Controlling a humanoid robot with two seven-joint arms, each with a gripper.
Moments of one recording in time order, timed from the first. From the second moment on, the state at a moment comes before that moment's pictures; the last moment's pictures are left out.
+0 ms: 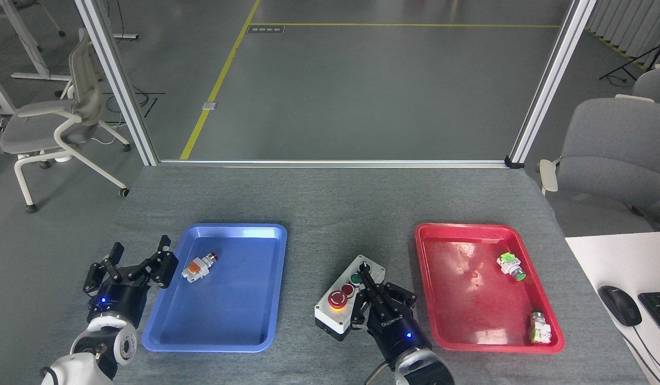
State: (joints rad) left arm -0.25 0.29 -0.01 -1.27 -1.07 -0.02 0.11; right arm -0.16 0.03 0.37 -1.35 1.42 -0.04 -0.03
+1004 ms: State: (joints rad) left arm -0.24 0.28 -0.02 -1.27 -1.08 -0.03 0.10; right arm -0.22 0.07 0.46 -1.15 1.51 -0.04 -0.04
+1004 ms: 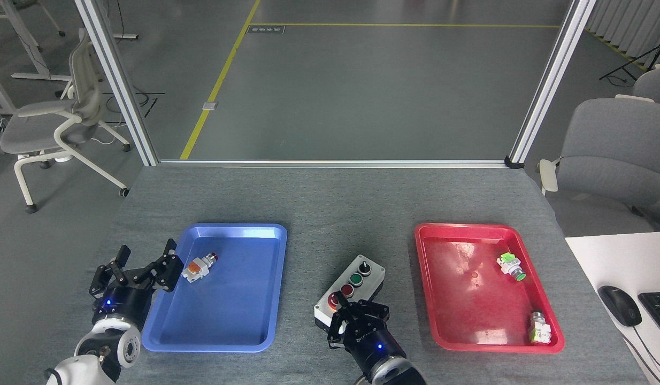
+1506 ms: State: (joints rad) left arm -0.21 0.16 -0.03 -1.24 -1.09 -0.03 0.13; right arm -0.20 0.07 0.39 -1.28 1.48 0.01 -0.02
